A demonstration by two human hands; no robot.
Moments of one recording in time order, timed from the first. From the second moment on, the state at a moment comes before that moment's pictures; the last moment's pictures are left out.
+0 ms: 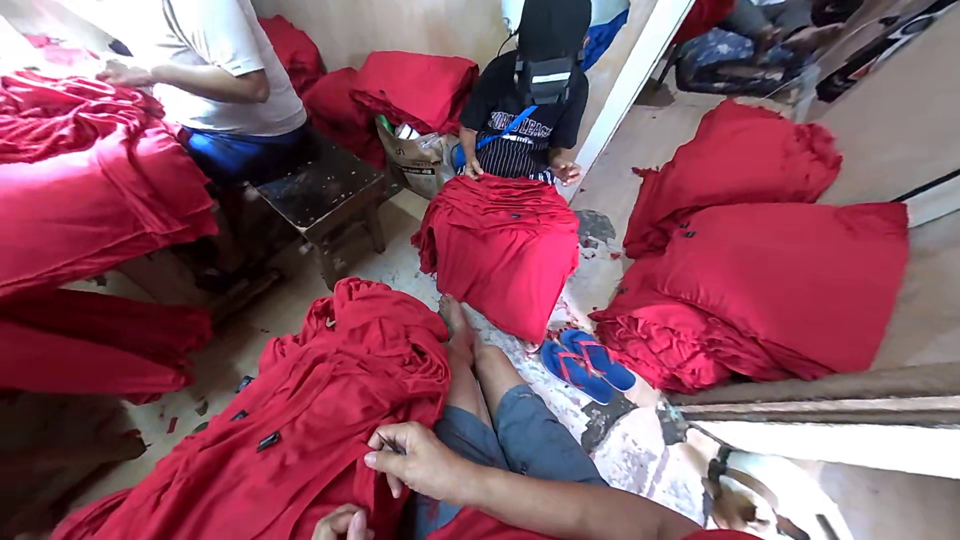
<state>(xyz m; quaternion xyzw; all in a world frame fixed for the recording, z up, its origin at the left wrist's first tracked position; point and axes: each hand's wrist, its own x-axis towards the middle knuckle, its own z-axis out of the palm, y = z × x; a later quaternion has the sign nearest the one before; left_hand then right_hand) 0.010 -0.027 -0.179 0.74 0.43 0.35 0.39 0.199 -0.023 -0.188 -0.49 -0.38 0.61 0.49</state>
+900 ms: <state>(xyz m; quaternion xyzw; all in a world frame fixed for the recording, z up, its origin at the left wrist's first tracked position) 0.018 -0.033 -0.187 0.71 0.41 0.44 0.36 0.196 -0.024 -0.187 -0.48 -0.36 0.63 0.50</state>
